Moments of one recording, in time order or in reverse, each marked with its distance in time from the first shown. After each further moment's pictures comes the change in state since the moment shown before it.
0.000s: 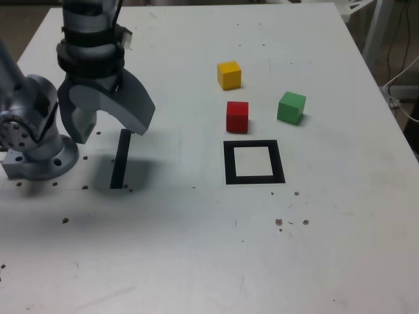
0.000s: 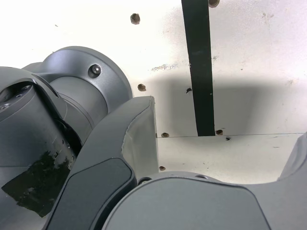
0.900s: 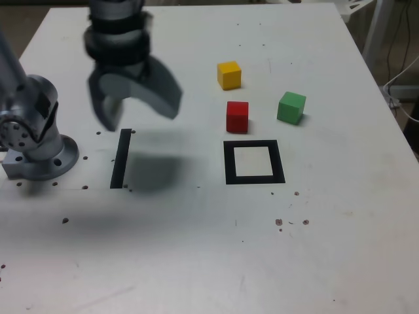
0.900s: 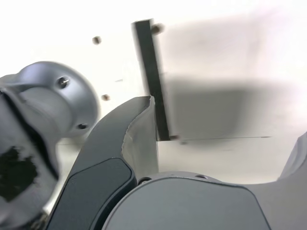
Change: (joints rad) arm 0.000 0.101 -0.189 0.025 0.070 -0.048
